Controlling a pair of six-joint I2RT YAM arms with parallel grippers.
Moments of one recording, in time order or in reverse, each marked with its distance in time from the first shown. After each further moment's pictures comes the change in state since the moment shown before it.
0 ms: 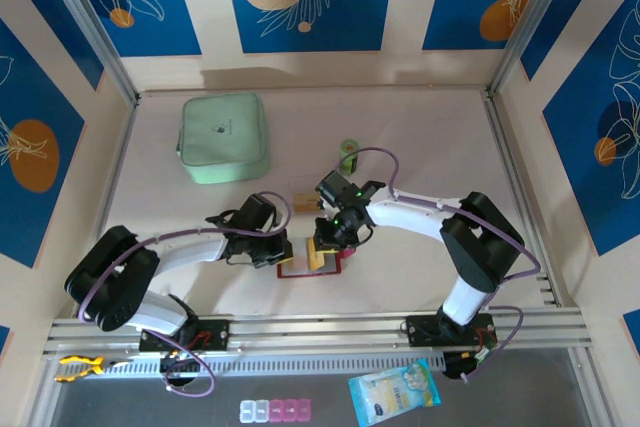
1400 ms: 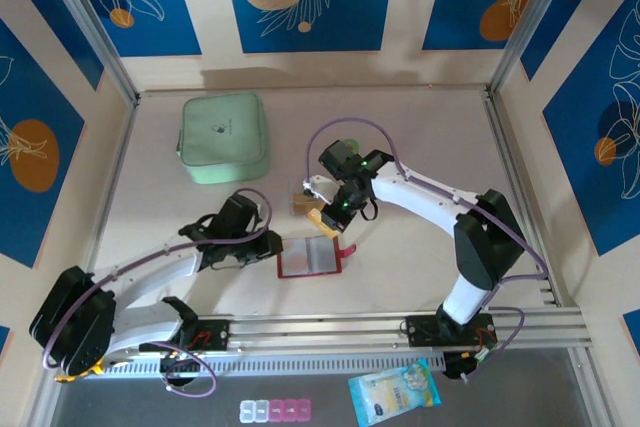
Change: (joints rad) left arm 0.048 -0.290 -0.055 -0.119 -0.090 0.025; right arm -0.080 0.011 0.289 -0.321 0.151 -1.015
